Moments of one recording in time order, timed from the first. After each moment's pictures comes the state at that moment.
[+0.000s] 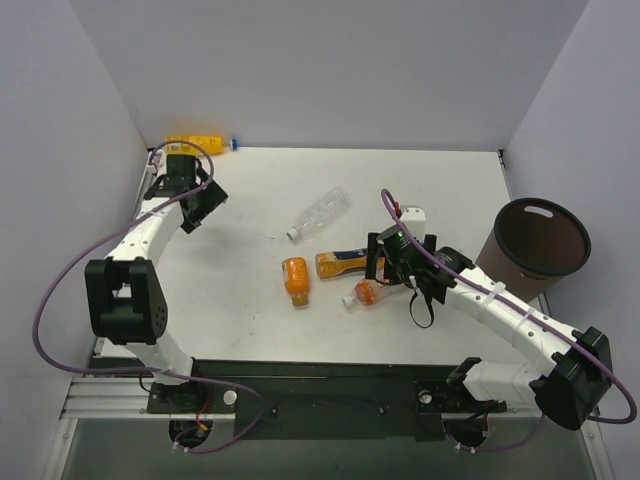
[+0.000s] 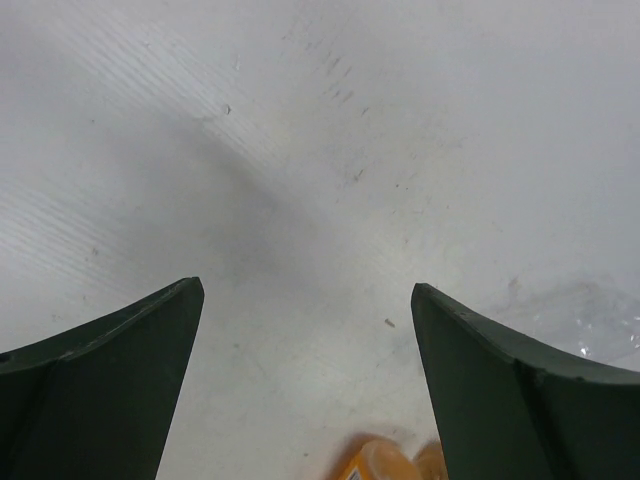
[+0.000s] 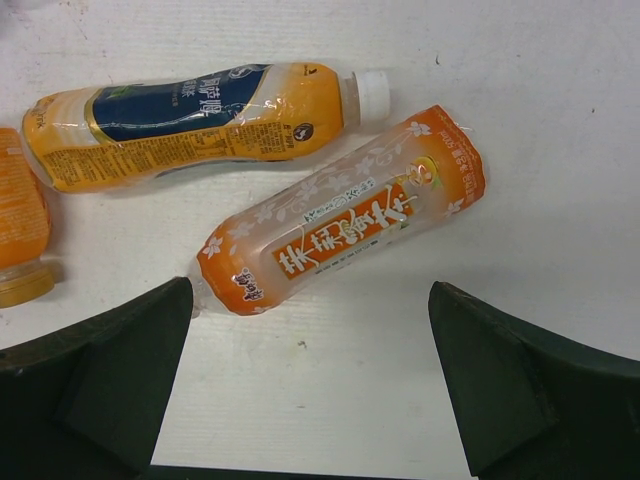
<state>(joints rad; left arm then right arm) -0.03 1.64 1.29 -0.54 -0.14 -0.76 0.72 1.19 0.93 -0.67 0.45 0.58</state>
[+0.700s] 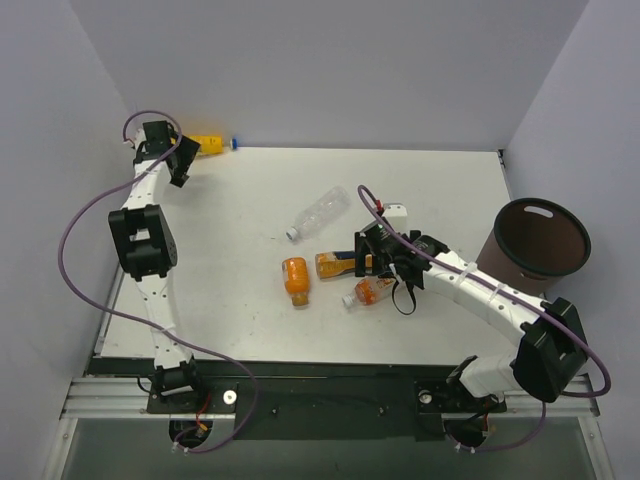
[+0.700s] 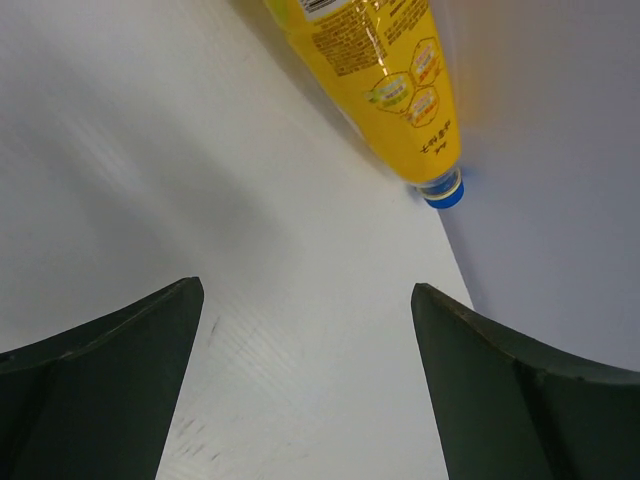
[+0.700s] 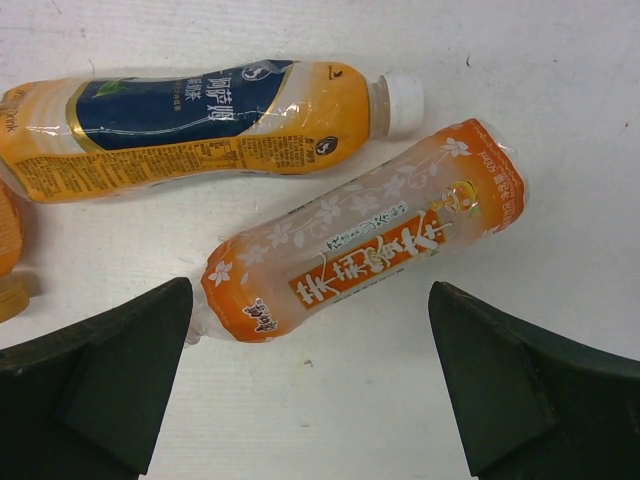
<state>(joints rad) 0.16 2.38 2.13 -0.48 -0.02 -0.96 0.72 1.35 1.00 -0.65 0.44 0.55</state>
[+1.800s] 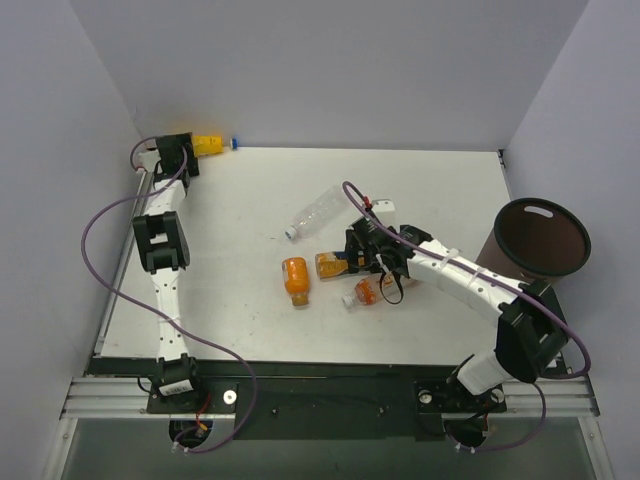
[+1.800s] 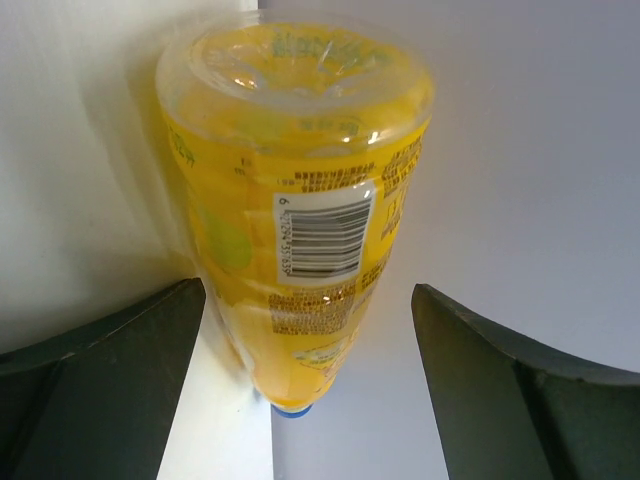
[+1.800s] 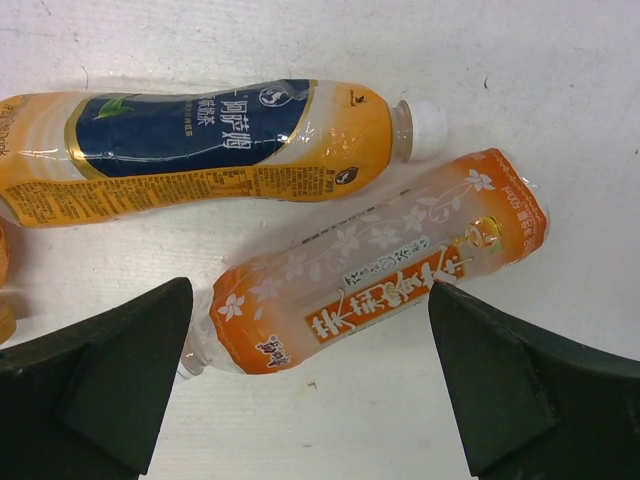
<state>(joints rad) 0.16 2.82 2.43 0.02 -0.10 -1.54 0.72 1.48 1.08 -0.66 0.45 0.52</state>
